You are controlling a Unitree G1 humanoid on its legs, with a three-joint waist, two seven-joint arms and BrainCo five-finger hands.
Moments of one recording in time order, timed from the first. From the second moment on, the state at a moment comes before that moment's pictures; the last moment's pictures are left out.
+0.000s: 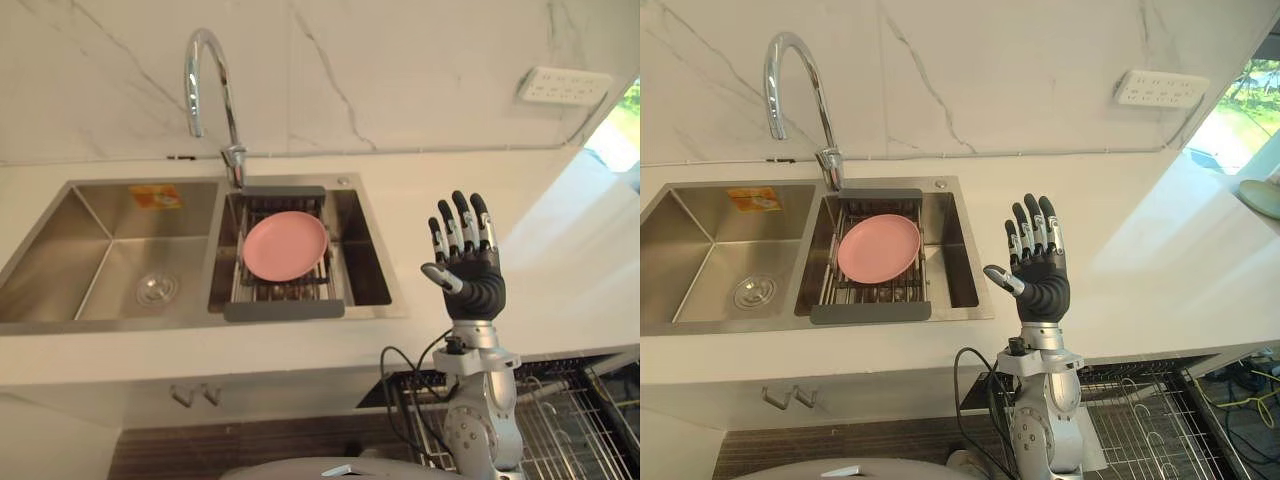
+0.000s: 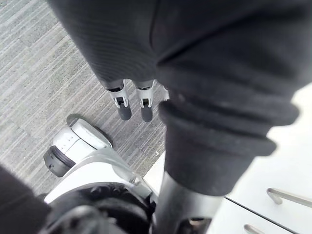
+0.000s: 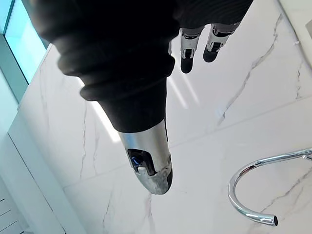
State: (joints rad) left arm 0.40 -0.04 0.35 1.03 -0.36 -0.19 -0.12; right arm 0.23 -0.05 -0.05 -0.46 0.56 -0.24 0.24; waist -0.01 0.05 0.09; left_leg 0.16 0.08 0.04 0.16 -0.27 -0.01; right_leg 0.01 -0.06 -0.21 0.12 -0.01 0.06
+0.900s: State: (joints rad) left arm 0.27 0.02 0.31 0.93 -0.35 -0.21 -0.10; right arm 0.19 -0.05 -0.10 -0.45 0.54 -0.30 0.16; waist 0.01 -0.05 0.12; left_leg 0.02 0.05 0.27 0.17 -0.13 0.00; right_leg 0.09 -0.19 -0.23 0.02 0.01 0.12
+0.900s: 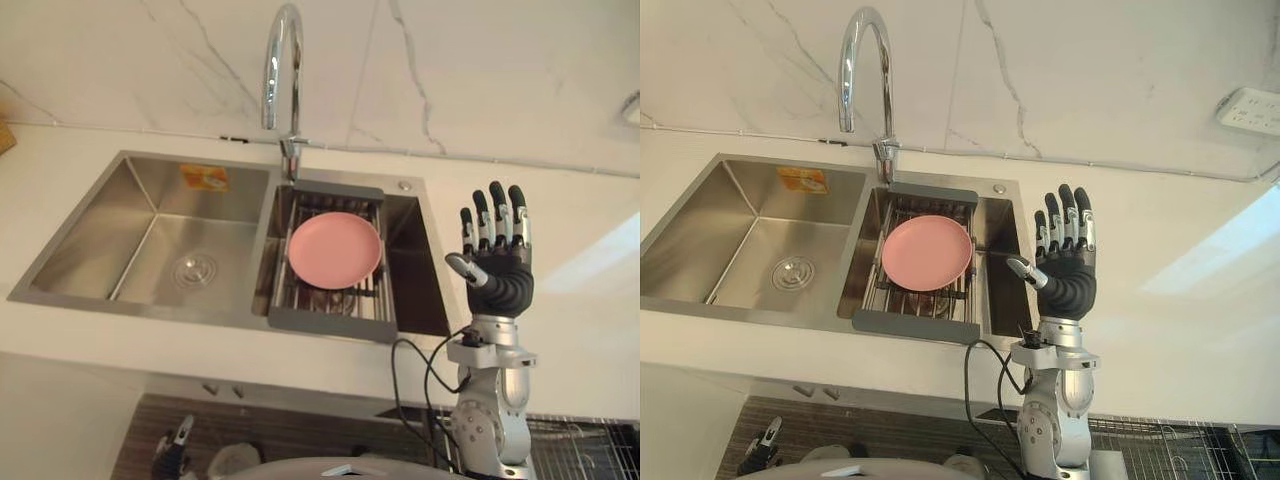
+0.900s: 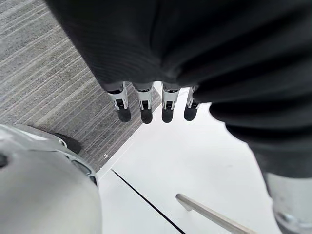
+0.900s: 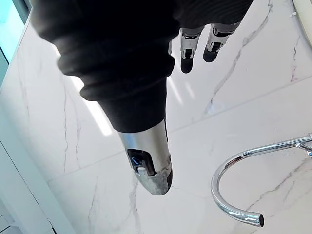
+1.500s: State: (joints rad) left arm 0.27 0.14 0.19 1.04 -0.35 -0.05 -0.15; right arm -0.04 -0.42 -0.04 -0.37 -0.37 -0.12 0.21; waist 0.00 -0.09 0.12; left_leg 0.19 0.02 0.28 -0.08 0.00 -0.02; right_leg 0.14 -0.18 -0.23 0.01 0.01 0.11
